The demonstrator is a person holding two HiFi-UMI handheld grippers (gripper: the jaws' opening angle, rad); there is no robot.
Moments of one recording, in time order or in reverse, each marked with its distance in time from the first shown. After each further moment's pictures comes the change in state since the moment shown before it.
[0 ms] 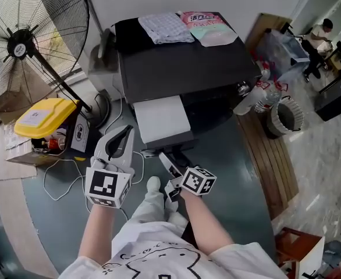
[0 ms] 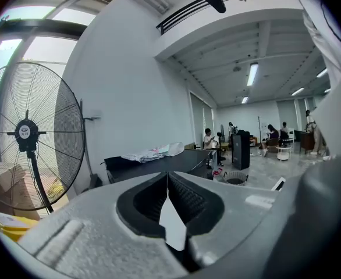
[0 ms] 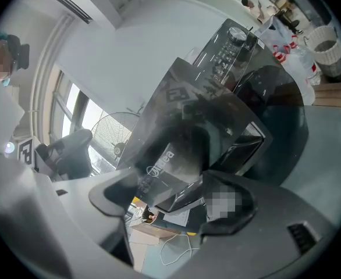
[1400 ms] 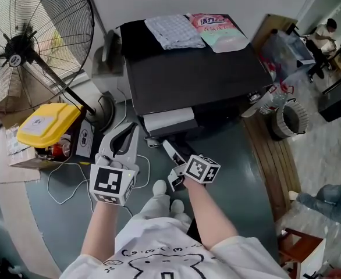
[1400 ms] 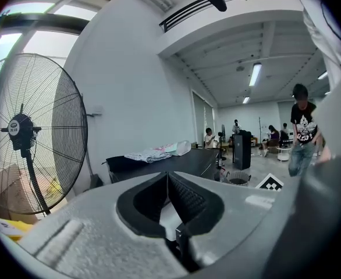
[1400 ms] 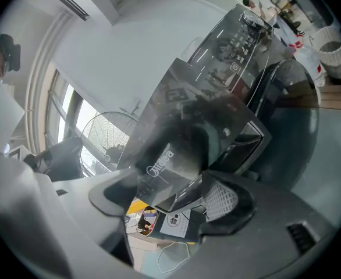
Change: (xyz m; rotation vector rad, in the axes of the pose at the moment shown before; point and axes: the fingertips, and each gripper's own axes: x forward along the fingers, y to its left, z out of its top) left arm 0.040 0.051 -0.002 -0.013 0.011 -0.009; right arm 0.081 -0.003 0.043 0.002 -0.003 -0.026
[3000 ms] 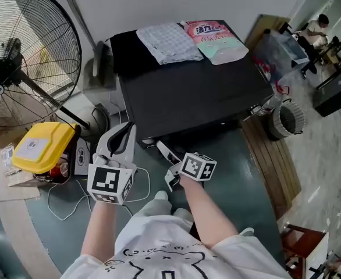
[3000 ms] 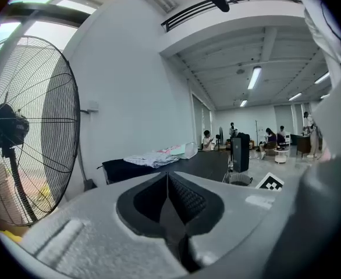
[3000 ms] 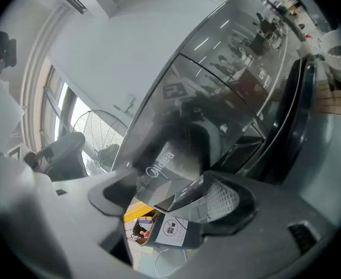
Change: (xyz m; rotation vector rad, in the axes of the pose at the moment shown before) left arm 0.073 0.059 0.003 -0.010 -0.024 -0.050; right arm 0.079 -0.006 0.036 -0.010 0.020 -0.037
